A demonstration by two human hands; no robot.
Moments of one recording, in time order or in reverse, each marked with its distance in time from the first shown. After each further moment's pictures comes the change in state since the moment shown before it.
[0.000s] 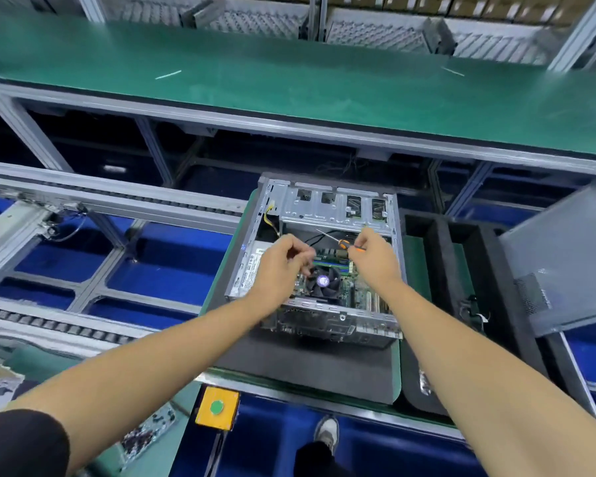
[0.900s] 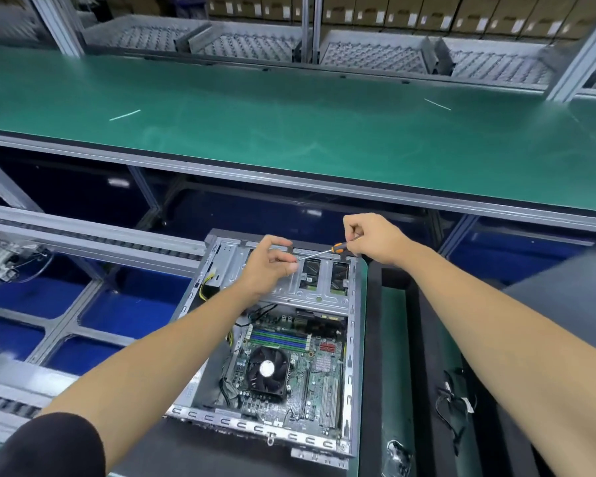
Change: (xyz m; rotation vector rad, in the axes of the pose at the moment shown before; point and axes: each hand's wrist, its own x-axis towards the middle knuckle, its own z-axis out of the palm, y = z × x) left_hand 0.211 -0.019 0.072 -0.068 -0.067 -0.239; right_hand 0.215 -0.011 -0.137 -0.203 -0.419 -0.292
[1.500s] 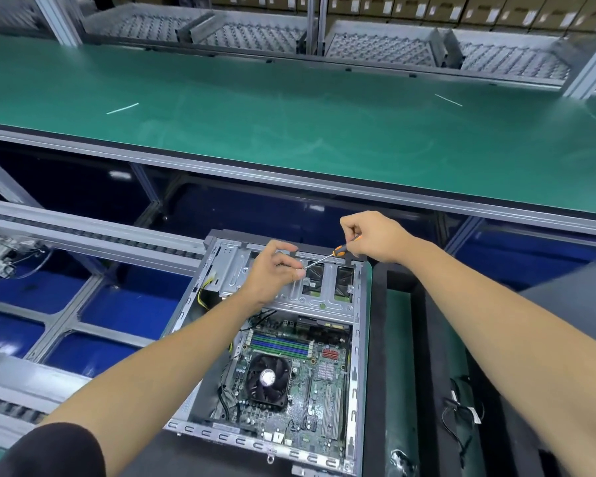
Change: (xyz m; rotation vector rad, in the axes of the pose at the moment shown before) left_hand 0.012 -0.018 0.005 -0.102 -0.040 0.047; right_hand 0.026 0.000 -0.002 -0.134 -0.070 -0.042
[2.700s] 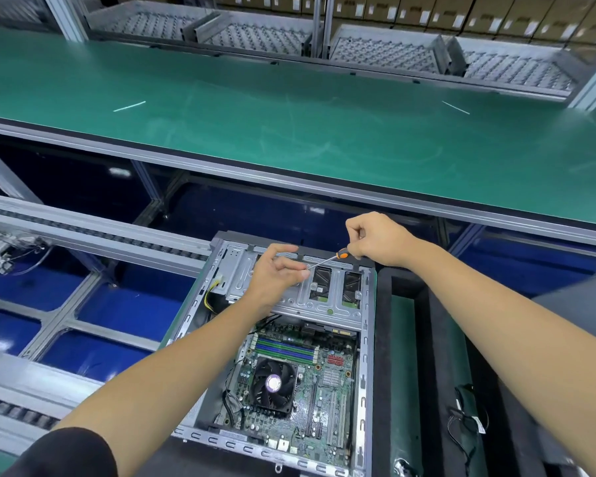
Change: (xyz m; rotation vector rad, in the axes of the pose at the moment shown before) left_hand 0.001 -0.010 -0.004 -0.198 0.082 -0.008; right_hand 0.005 -0.020 0.000 0.094 0.018 0.032
